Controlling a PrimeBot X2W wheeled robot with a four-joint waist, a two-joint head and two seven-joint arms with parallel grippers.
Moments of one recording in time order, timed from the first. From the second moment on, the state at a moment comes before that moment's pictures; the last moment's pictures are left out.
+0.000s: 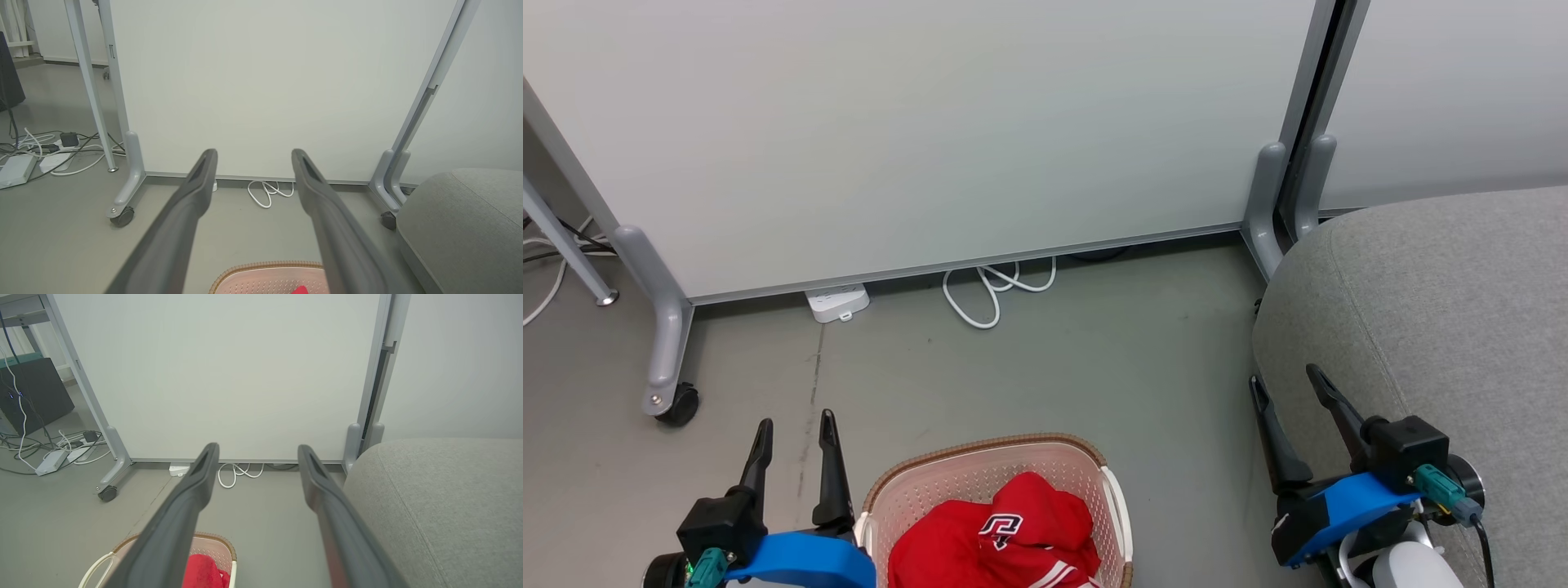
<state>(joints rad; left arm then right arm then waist) -0.03 0.05 -0.04 0.29 -0.24 -0.02 -0.26 -0.16 -0.05 0.07 0.33 0.11 0.13 -0.19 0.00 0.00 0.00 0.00</state>
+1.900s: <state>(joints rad) -0.69 0.19 -0.25 1.09 -0.22 -0.13 -0.22 -0.44 -0.05 0.20 0.18 0.16 0.13 -0.26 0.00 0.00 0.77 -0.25</state>
